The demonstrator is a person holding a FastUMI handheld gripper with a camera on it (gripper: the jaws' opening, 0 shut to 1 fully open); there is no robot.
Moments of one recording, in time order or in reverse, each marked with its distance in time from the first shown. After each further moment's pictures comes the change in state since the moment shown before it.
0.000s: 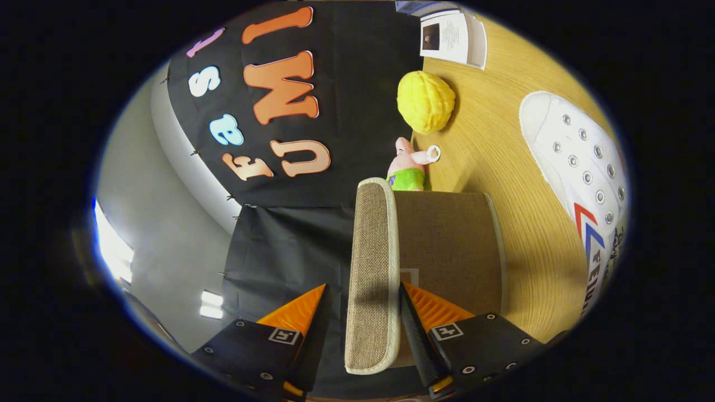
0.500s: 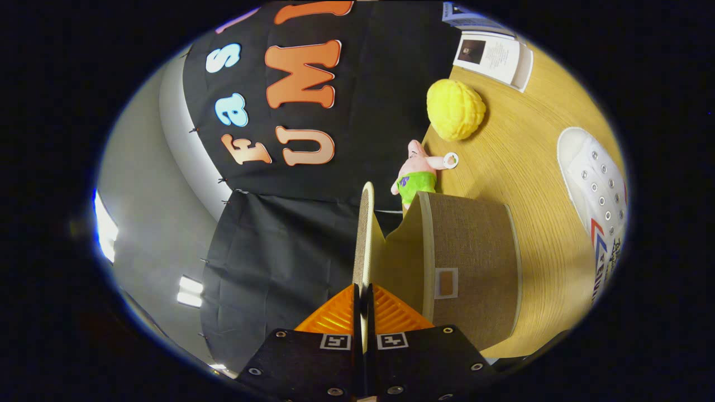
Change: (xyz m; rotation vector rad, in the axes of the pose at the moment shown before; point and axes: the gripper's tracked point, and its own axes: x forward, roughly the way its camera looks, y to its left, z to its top) arm 0.019 0.045 0.000 -0.128 -0.012 -0.120
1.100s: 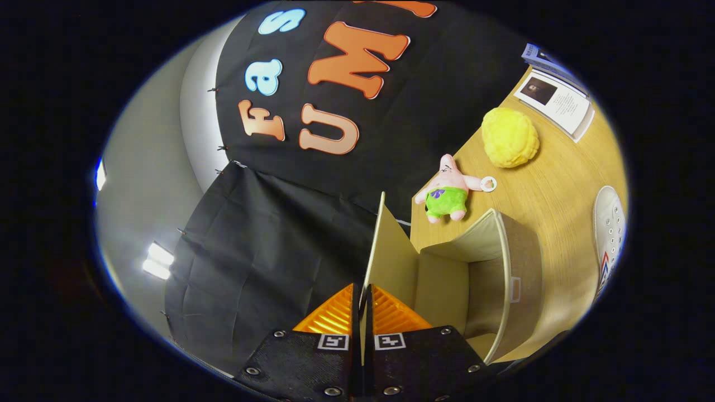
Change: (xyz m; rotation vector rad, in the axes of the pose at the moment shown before) arm 0.055 0.102 -0.020 -0.212 0.019 -0.069
